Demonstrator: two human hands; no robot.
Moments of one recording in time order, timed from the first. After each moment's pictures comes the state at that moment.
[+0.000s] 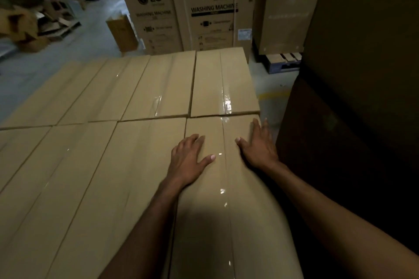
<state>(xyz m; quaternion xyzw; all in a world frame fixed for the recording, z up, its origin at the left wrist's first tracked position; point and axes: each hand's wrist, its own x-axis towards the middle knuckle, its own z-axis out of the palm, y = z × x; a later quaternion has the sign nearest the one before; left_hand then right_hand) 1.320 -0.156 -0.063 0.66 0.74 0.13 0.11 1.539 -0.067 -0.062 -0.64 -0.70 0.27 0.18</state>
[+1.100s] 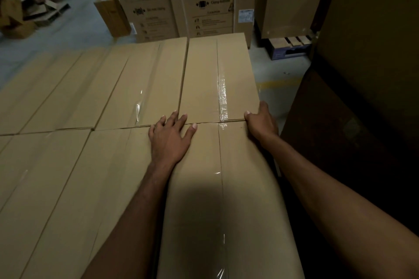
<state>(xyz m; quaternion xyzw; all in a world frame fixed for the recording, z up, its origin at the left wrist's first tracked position) 1.279 -0.018 -0.086 0.57 0.81 0.13 0.01 1.520 0.086 -0.075 -0.68 -0.58 0.35 0.28</state>
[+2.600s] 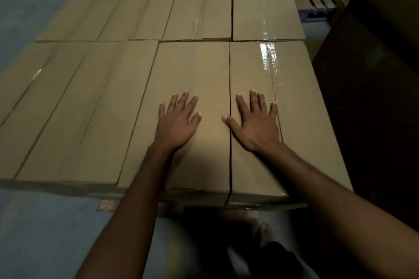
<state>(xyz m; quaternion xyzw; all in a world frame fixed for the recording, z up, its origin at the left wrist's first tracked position) 1.210 -0.333 -0.080 0.62 0.78 0.08 0.10 1.439 -0.267 -0.082 -0.56 -0.82 0.11 0.04</state>
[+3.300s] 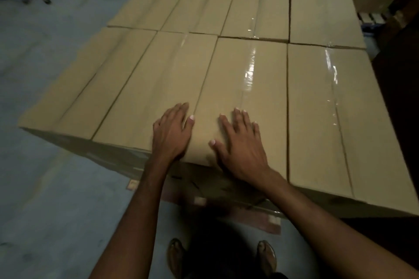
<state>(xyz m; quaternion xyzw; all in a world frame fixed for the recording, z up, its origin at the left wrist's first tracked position) 1.125 -0.464 -0.069 0.49 0.85 0.17 0.08 1.330 -0.408 -0.057 -0.42 -0.89 0.18 0.06</state>
